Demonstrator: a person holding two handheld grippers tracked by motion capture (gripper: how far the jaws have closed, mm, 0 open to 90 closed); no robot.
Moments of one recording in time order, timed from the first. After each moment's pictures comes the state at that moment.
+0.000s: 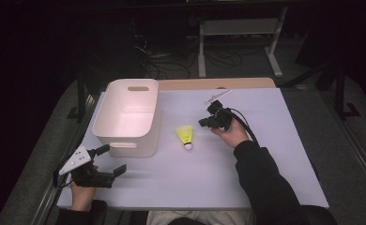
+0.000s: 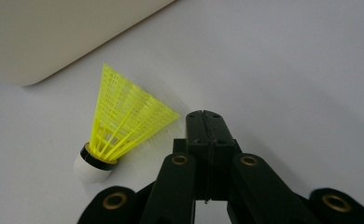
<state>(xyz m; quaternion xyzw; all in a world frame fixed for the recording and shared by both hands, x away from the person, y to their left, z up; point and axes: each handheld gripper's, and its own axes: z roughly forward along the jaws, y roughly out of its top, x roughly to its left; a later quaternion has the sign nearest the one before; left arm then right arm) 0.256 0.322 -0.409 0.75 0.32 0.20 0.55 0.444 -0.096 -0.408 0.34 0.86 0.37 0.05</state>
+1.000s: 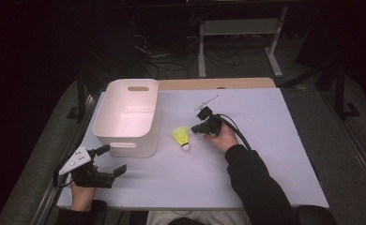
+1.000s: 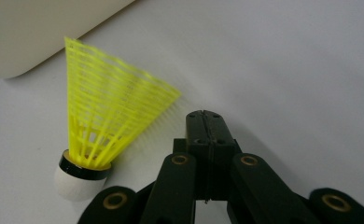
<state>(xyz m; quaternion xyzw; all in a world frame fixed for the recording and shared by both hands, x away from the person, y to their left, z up) 0.255 0.322 -0.409 0.75 0.32 0.20 0.55 0.447 -0.067 -0.438 0.35 0.87 0.35 0.03</state>
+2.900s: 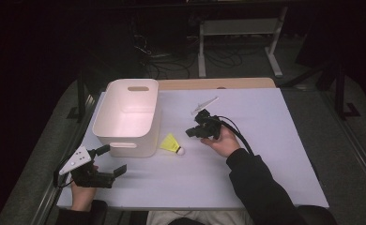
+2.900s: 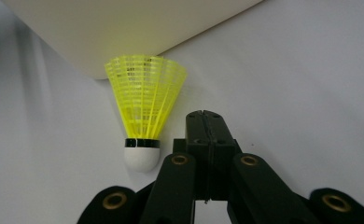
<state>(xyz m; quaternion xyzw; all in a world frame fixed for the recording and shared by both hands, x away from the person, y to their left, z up) 0.256 0.322 -0.409 0.75 0.32 0.20 0.55 0.410 -0.059 -0.402 0.29 0.88 0.38 0.02</state>
